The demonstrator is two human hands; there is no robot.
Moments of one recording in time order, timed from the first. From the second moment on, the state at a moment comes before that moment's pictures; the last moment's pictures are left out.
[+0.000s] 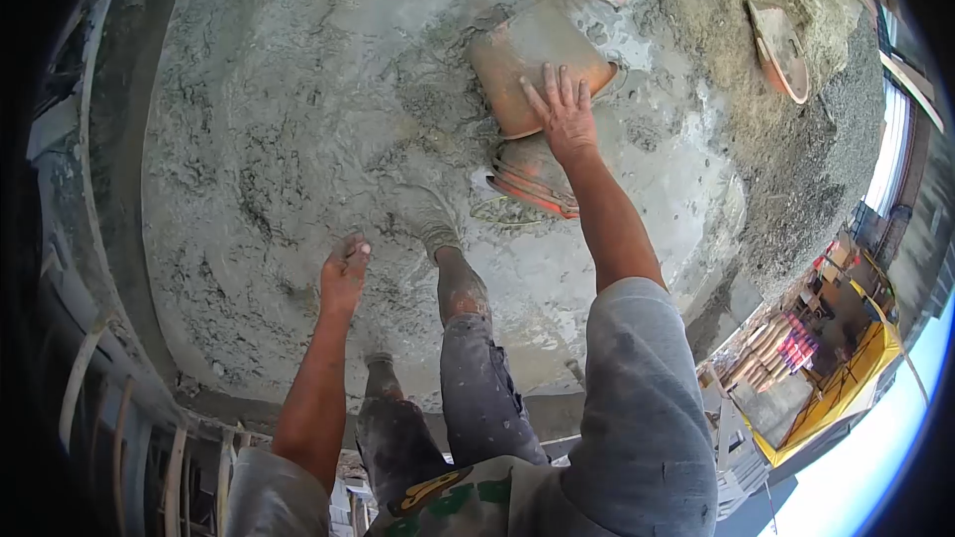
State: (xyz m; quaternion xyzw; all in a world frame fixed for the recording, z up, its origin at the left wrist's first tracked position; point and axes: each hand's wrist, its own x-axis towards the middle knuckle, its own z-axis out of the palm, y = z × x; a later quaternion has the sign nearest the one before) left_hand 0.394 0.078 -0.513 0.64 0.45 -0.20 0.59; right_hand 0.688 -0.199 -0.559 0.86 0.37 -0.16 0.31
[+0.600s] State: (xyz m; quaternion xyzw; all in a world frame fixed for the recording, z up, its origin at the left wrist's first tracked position) left_hand 0.563 0.130 -0.656 0.48 0.57 -0.10 0.65; right_hand 0.741 -0.084 -0.559 0.82 -0.07 -0.25 -0.50
